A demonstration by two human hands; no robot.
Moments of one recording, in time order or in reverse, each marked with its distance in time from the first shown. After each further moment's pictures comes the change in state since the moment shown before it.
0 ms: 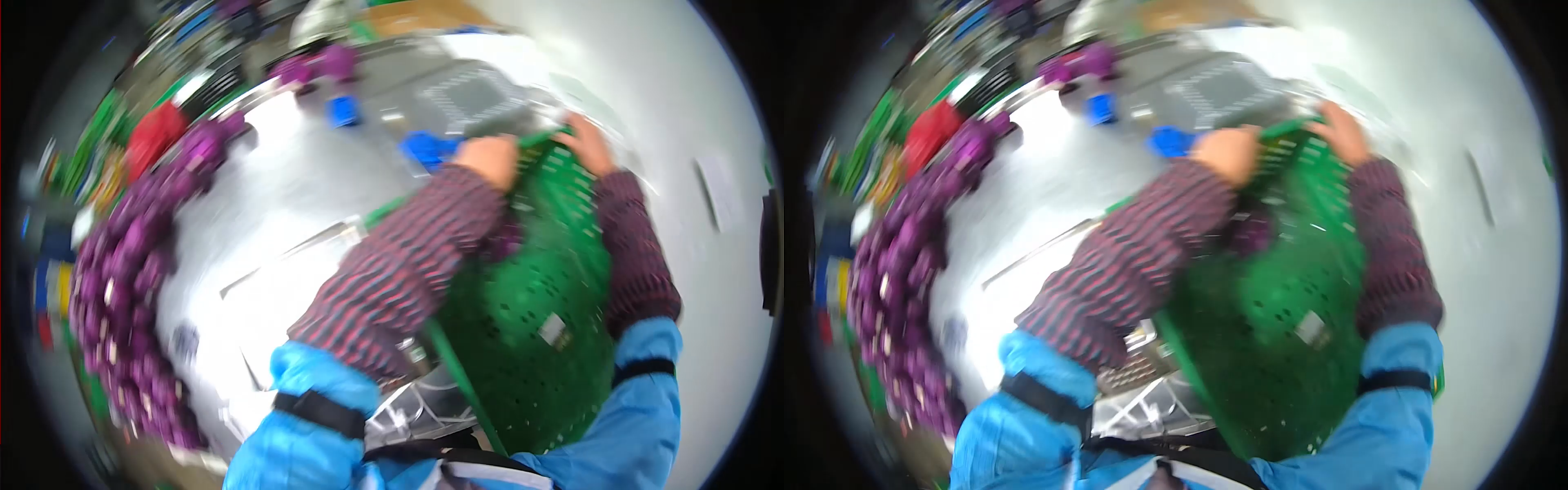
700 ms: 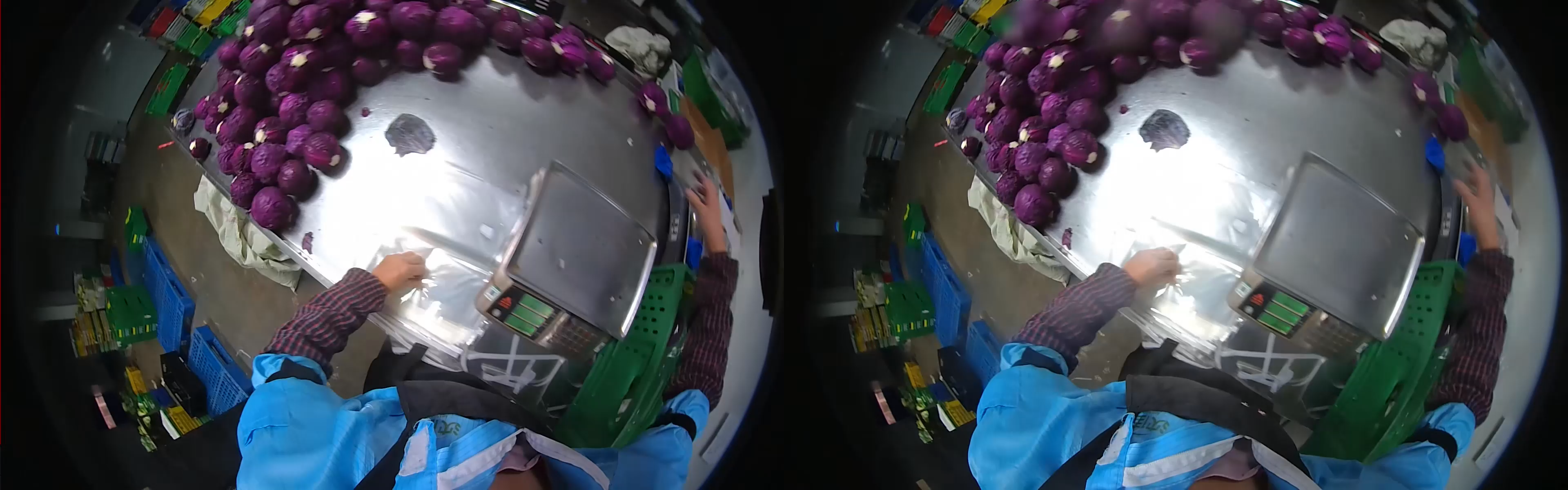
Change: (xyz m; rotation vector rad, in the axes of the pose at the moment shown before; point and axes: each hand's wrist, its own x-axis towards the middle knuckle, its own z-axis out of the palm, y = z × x) left_hand -0.745 -0.244 -0.027 -0.093 0.166 -0.447; right_hand 0.102 -0.372 0.118 0.289 -0.329 -0.393
